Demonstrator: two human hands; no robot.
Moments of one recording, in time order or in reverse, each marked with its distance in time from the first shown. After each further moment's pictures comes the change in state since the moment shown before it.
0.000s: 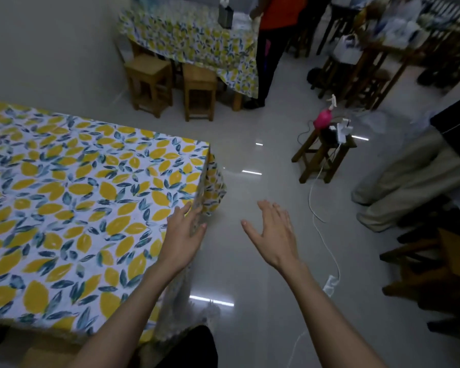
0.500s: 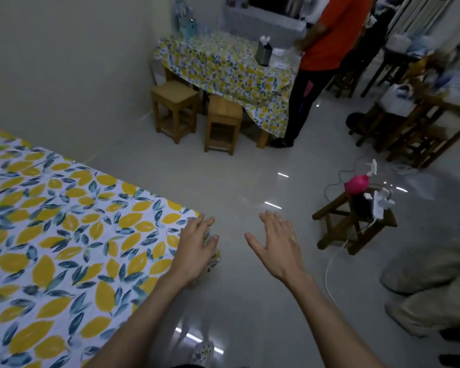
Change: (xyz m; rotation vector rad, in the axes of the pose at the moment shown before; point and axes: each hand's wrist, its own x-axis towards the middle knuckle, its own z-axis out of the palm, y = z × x) left_hand 0.318 0.055 0.077 -0.017 0.128 -0.129; right_hand 0.356 0.081 -0.031 -0.106 -0.120 -0.238
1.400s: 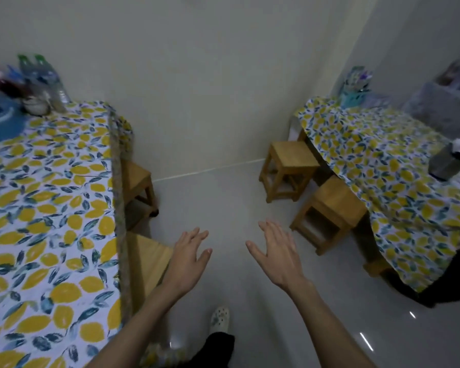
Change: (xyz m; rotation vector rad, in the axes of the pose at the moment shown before) left_hand 0.406 -0.003 0.019 0.067 0.554 -0.552; right_hand 0.580 0.023 0.014 0.036 -0.289 -0.752
